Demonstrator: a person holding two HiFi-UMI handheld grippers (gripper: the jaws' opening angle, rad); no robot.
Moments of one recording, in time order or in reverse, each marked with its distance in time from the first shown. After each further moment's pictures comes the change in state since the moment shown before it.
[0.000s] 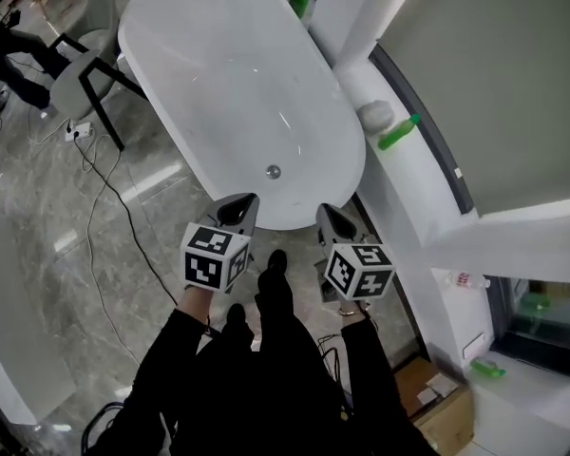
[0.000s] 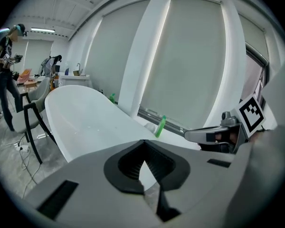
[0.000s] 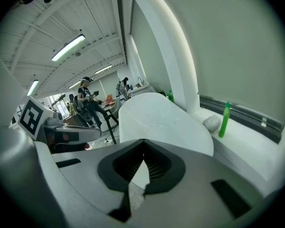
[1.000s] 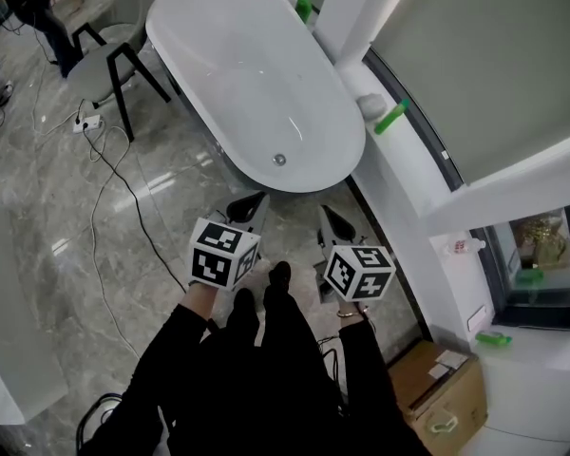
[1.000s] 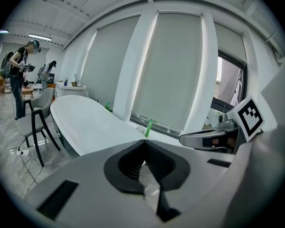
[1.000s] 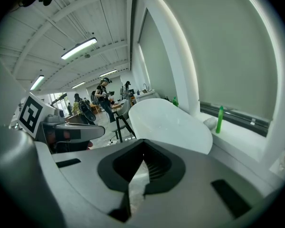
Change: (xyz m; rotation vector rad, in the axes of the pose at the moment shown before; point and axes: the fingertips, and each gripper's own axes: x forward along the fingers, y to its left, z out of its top) left arm -0.159 -0.041 -0.042 0.062 -0.098 -0.084; right arm -0.108 0.125 -0.068 -0.046 -0.082 -0.022
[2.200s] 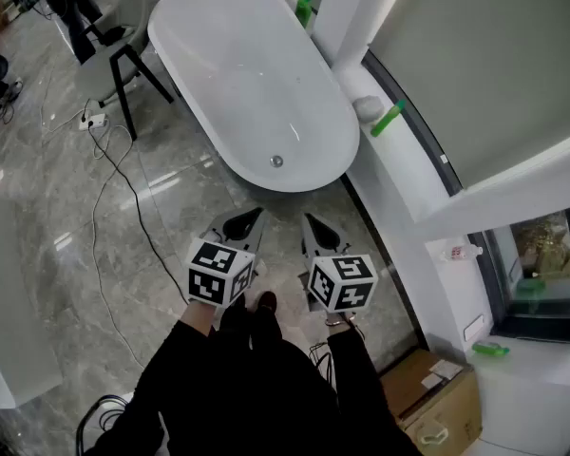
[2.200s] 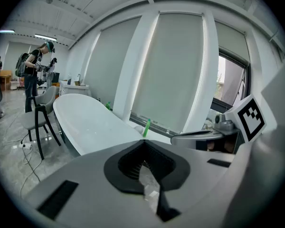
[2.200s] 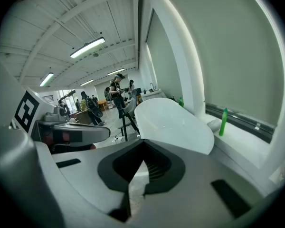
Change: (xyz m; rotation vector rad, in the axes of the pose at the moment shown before) left arm 0.000 -0.051 -0.015 -0.036 -0.014 0.043; right arm -0.022 -0.005 -0.013 -0.073 0.019 0.081
